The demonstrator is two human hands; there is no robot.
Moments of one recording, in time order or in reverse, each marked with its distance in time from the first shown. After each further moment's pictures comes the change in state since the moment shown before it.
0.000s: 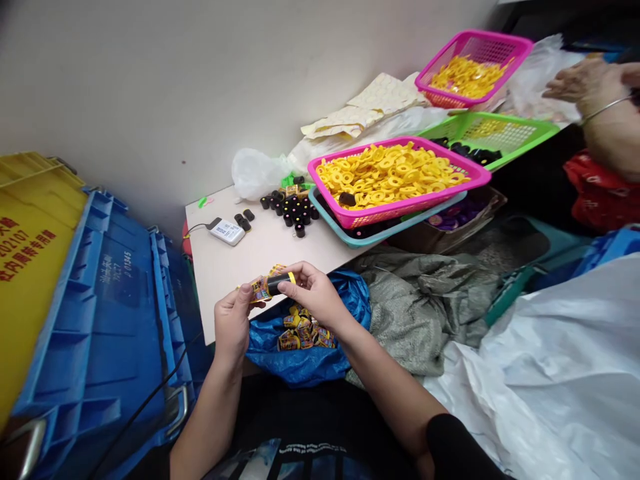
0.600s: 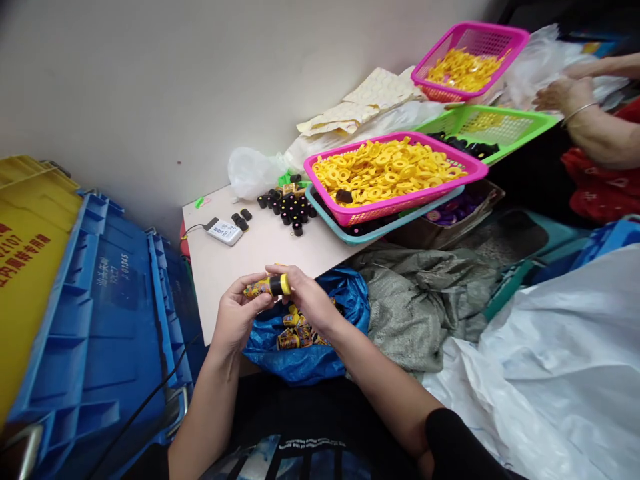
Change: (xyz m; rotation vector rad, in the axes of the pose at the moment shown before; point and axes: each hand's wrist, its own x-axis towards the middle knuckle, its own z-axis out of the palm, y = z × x) left_hand 0.004 0.009 0.009 -0.091 -0.237 -0.138; right_hand -0.008 0.014 0.010 0.218 -0.110 0.049
